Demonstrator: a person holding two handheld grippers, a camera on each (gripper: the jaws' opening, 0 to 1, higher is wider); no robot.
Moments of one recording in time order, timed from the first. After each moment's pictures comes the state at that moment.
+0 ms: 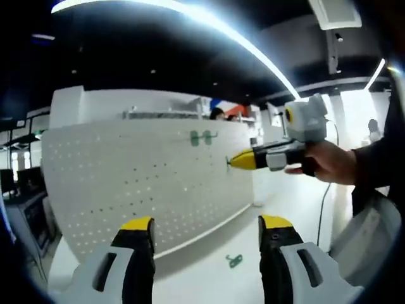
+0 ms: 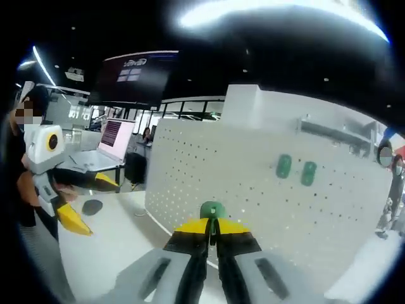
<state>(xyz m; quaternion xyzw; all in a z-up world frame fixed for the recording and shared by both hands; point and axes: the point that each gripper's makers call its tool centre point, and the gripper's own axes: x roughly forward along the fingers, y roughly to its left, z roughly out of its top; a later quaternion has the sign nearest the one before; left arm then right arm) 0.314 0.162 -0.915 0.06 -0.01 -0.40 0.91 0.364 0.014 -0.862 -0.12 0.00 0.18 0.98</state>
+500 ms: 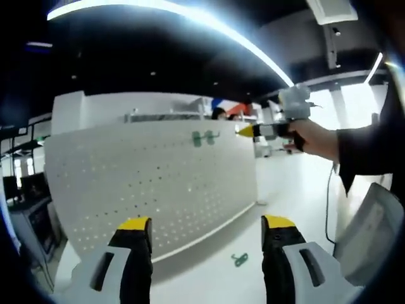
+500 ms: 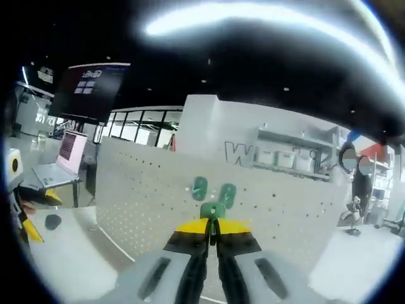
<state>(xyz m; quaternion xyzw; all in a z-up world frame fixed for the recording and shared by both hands) 0.315 0.164 -0.915 0.07 -0.01 -0.40 0.92 0.391 -0.083 -0.808 -0.10 -0.05 0.06 0.99</state>
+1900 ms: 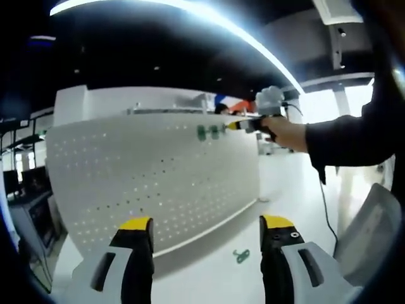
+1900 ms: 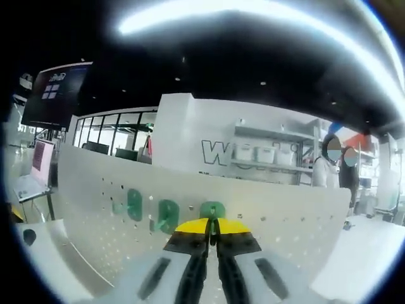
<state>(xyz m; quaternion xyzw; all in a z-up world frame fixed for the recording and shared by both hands) 0.323 0.171 -0.922 0.06 0.01 -0.39 0.92 0.476 -0.133 -0.799 -0.07 -0.04 0.00 1.00</state>
